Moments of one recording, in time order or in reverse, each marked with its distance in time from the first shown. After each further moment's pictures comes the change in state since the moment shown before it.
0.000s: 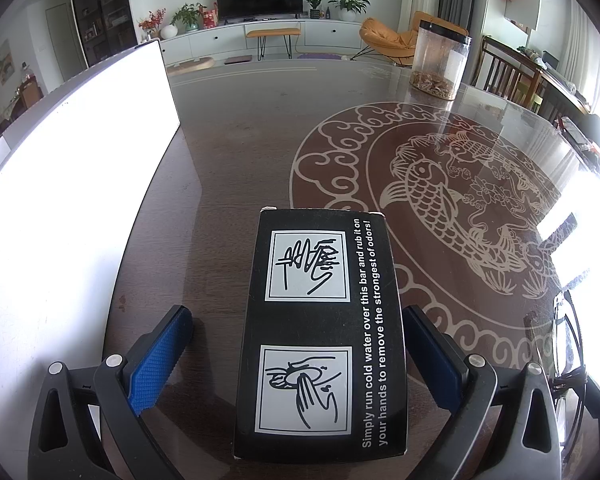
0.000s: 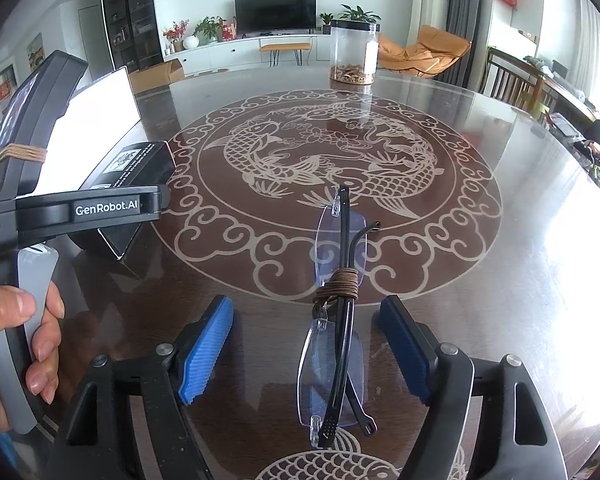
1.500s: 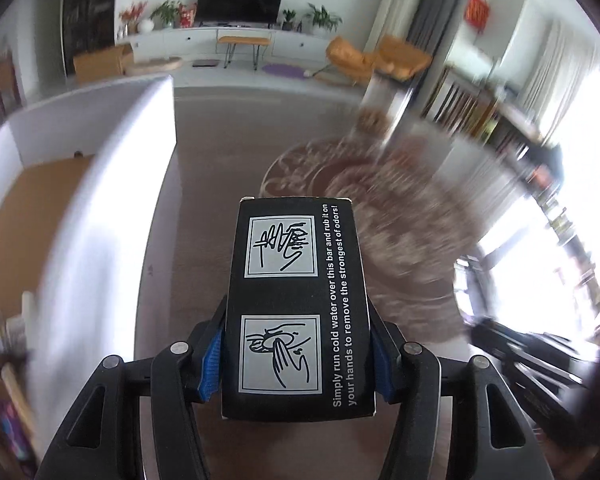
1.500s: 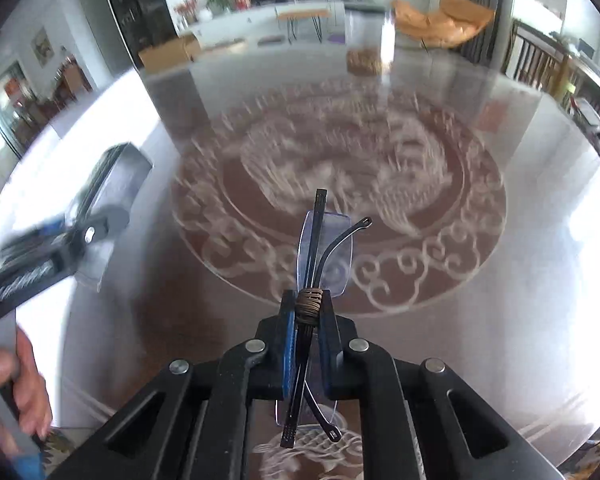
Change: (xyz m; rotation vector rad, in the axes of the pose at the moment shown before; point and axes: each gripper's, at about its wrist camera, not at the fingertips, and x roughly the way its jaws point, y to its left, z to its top) left arm -0.119 0.038 -0.007 -0.083 -0.038 -0.273; right arm -0.027 -0.004 0.041 0.011 0.131 0.134
